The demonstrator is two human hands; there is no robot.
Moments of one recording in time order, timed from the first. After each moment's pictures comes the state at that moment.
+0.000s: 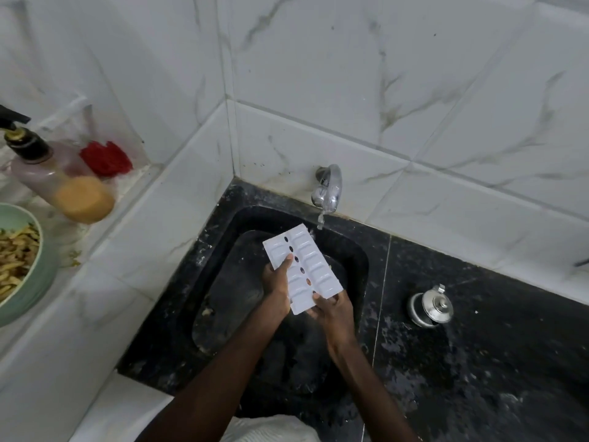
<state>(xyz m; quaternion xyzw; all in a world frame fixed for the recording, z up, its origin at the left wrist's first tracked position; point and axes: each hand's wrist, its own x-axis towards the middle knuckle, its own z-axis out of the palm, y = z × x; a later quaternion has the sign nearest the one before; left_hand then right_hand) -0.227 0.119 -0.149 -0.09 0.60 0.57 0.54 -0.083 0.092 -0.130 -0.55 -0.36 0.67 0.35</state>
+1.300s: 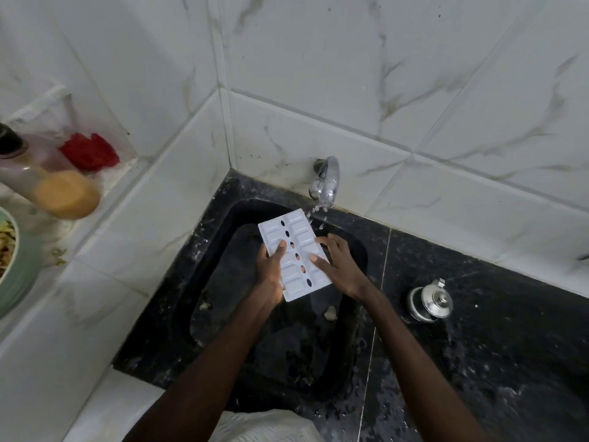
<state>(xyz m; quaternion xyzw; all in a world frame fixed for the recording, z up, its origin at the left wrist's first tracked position) -0.242 0.128 -0.155 0.00 0.58 0.61 0.54 -0.073 0.200 -0.106 -0.46 -0.75 0.47 0.04</state>
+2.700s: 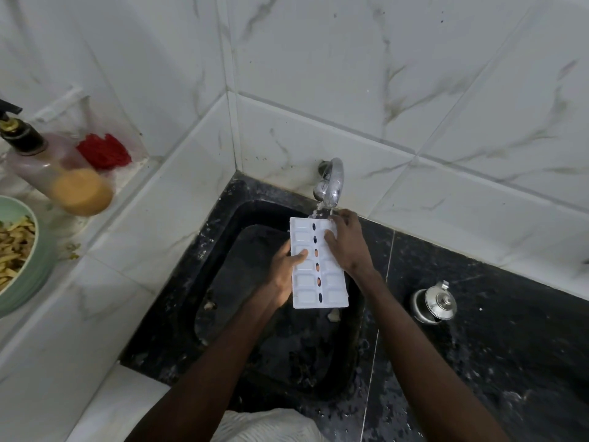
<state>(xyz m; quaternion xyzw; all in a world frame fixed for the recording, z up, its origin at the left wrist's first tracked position) -0.237 0.117 -0.122 0.11 0.48 0.58 0.64 -0.097 0.241 -0.104 -0.51 -0.81 0.27 0.12</state>
